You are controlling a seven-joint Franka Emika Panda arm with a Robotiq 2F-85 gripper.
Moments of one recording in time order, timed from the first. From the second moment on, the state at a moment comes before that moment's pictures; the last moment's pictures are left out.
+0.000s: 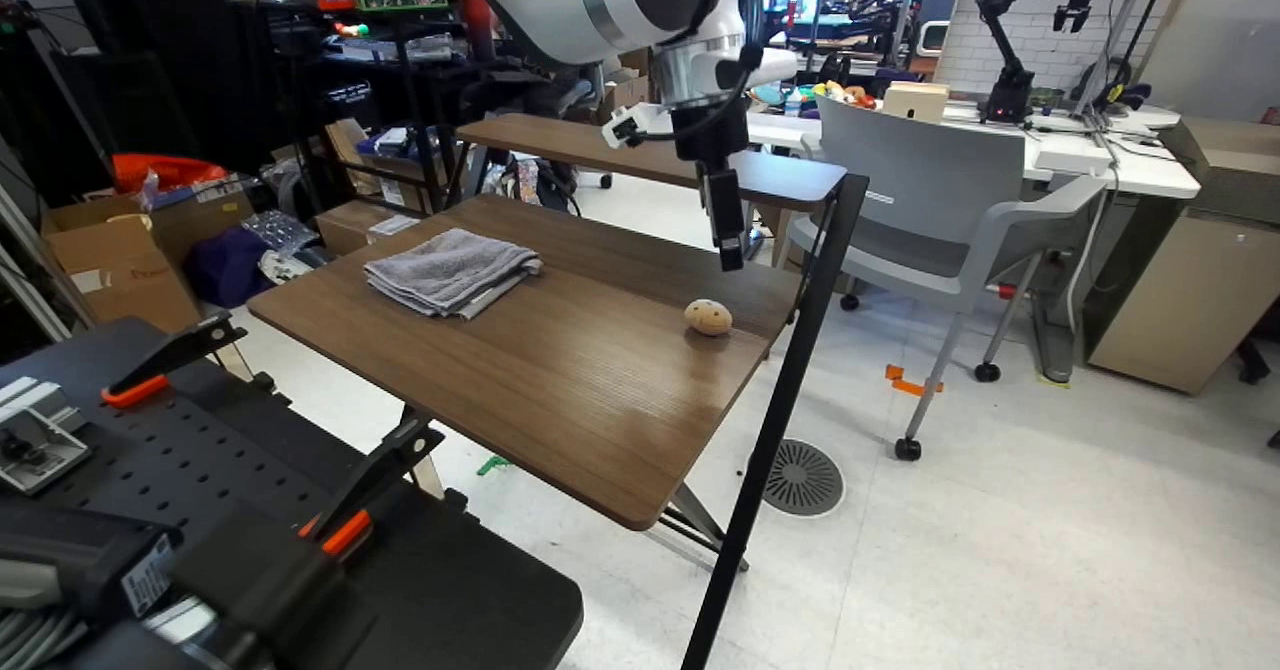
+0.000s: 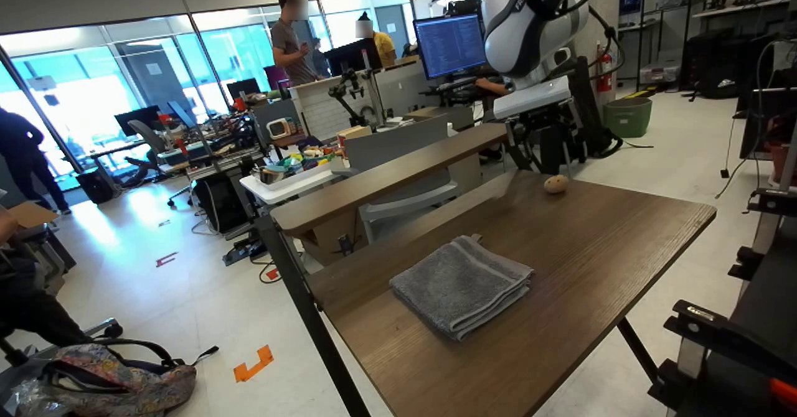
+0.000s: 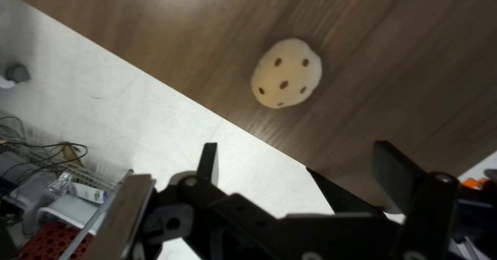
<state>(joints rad) -0.04 1.06 -0.23 -1.22 -0.10 2.24 0.94</state>
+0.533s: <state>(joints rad) -0.08 1.11 -0.21 -1.18 -0.04 2.28 0.94</state>
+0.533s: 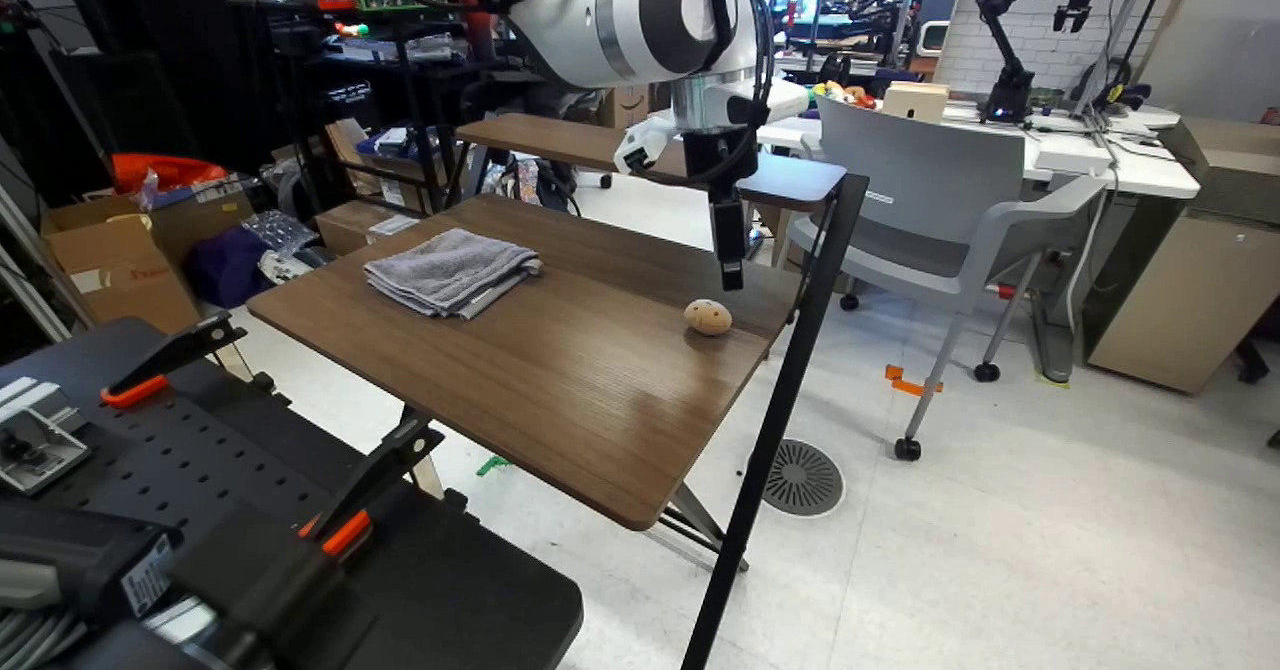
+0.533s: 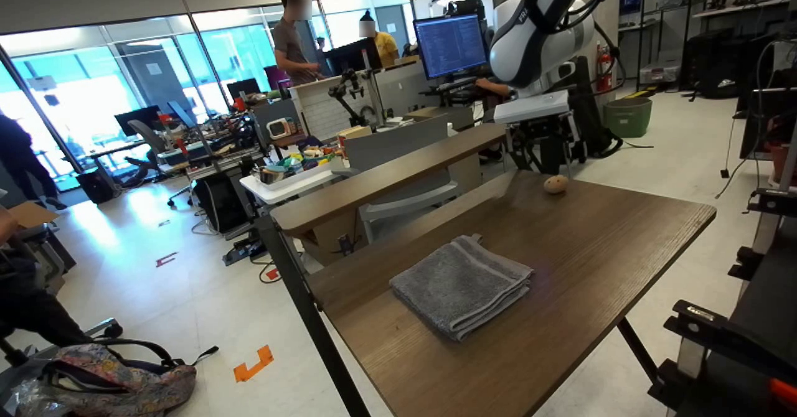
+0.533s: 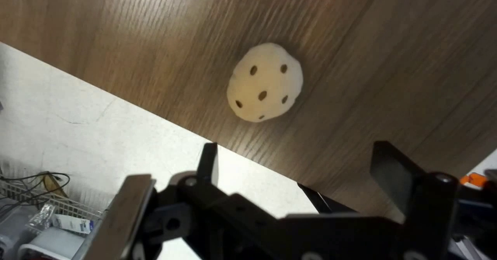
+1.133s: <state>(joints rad) -0.08 1.12 -0.20 -1.17 0.01 2.20 0.94</state>
